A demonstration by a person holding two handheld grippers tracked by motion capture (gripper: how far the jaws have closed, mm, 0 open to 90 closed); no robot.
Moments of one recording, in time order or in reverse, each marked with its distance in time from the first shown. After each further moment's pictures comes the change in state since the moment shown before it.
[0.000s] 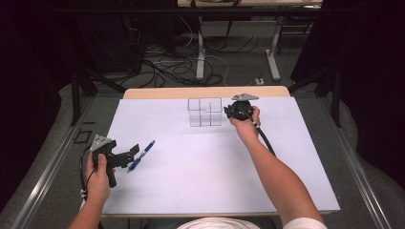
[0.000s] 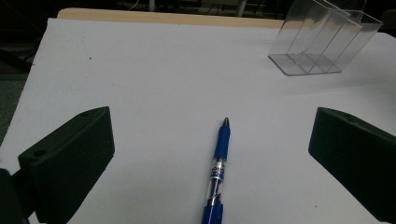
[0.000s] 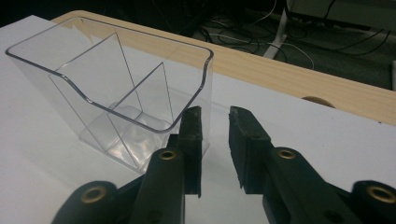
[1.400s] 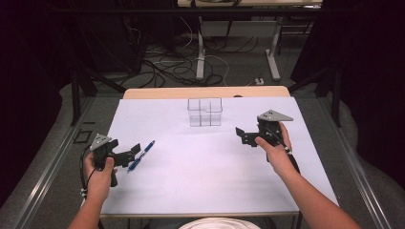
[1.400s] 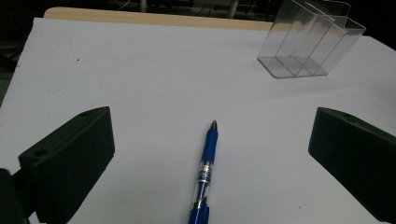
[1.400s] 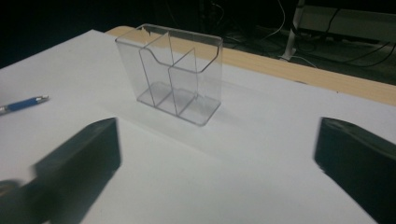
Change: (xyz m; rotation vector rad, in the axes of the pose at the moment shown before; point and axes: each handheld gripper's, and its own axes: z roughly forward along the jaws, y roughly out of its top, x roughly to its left) left arm -0.003 0.004 -0.001 0.006 -0.032 -0.007; right arm 0.000 -0.031 -0.121 -0.077 0.065 0.002
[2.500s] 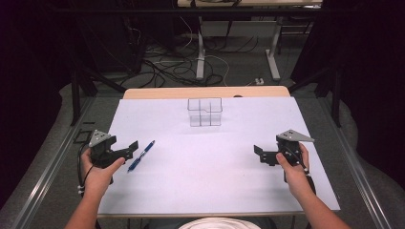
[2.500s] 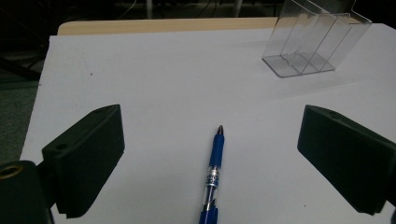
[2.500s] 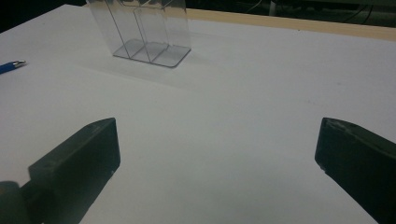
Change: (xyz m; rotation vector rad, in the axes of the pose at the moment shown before) left arm -0.006 0.017 -0.008 0.022 0.037 0.065; right arm -0.021 -0.055 -0.048 0.051 -0.063 0.076
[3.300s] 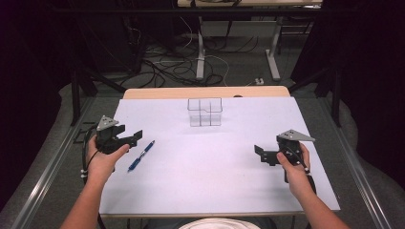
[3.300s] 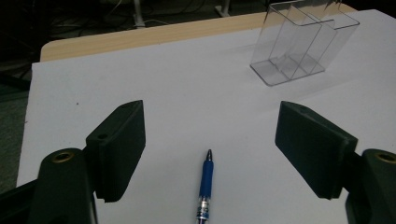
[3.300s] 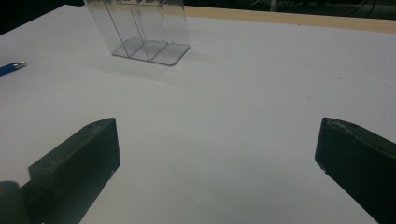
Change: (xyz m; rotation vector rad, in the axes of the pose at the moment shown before) left arm -0.012 0.042 0.013 0.063 -0.029 0.081; right arm -0.004 -0.001 0.001 0.010 0.015 0.018
